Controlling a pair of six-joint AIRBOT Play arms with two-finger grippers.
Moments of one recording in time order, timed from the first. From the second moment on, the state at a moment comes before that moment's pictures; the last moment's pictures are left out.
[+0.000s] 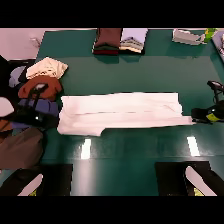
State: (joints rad) left arm -0.15 -0.80 0.83 1.34 -1.35 -1.51; right arm -0.28 -0.89 0.88 -1.50 1.45 1.52
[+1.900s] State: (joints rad) left arm -0.14 -1.42 1.31 1.22 -1.13 -1.51; right arm -0.28 -1.55 1.19 -1.32 1.22 1.49
